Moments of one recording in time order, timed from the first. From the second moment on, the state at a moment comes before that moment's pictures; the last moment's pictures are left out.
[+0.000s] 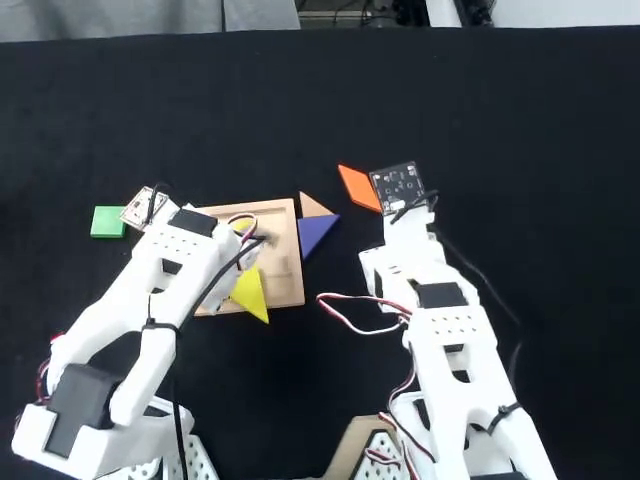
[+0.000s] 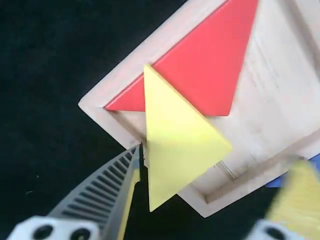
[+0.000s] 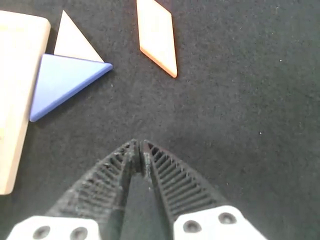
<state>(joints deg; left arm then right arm) 12.7 -8.5 39.5 62.1 71.8 -4.6 -40.1 70.8 30.7 10.8</state>
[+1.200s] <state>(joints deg) -8.8 -9.0 31.7 55.0 3.2 -34.9 -41.3 63.0 46.0 11.6</state>
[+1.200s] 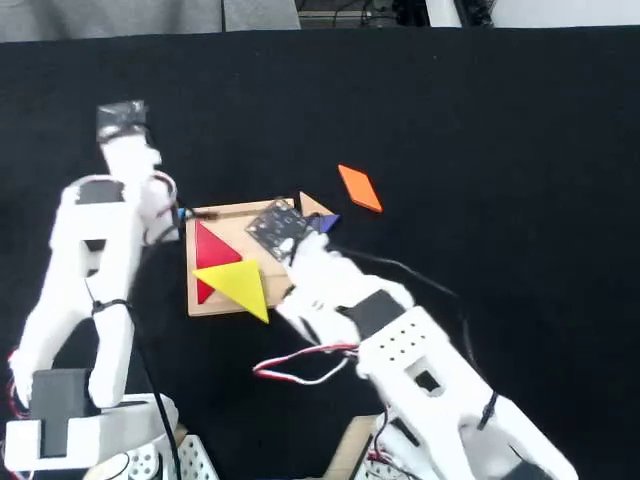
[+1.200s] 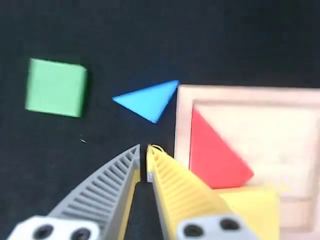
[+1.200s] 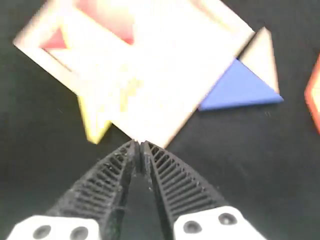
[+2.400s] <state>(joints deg) -31.5 -9.0 48.4 35.3 11.6 -35.1 0.3 34.7 49.0 10.2</state>
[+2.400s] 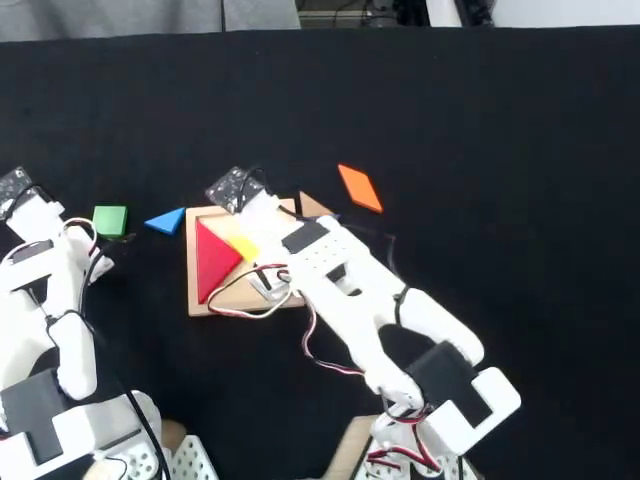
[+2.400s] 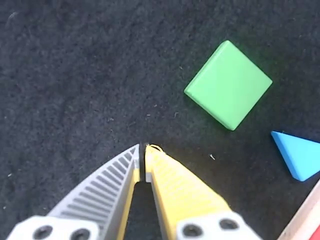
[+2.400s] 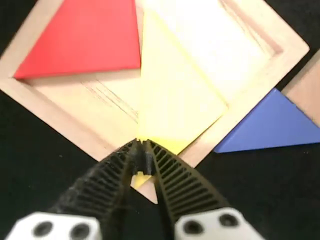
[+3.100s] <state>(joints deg) -31.5 -9.0 48.4 35.3 11.6 -32.5 12.5 5.0 65.1 12.3</state>
